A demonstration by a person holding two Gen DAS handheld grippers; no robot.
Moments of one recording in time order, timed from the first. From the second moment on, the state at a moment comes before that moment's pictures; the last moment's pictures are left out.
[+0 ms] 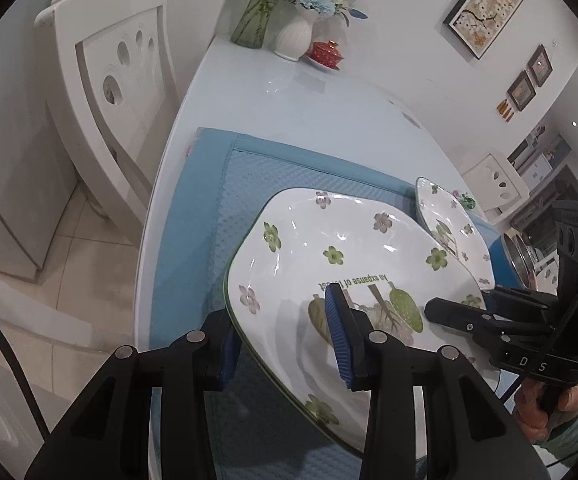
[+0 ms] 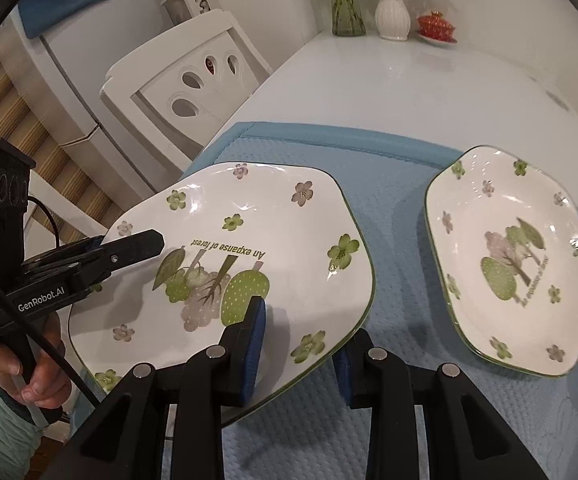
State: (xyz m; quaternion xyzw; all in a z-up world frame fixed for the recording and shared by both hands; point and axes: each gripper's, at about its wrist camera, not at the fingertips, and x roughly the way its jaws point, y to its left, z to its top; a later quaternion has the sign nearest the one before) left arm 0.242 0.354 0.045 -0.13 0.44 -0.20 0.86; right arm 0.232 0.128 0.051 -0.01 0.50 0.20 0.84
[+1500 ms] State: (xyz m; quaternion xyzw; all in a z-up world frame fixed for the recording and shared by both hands) left arm 0.055 0.288 0.107 -0.02 0.42 -0.26 0.87; right arm 0.025 0.048 0.104 0.00 0.43 0.21 0.88
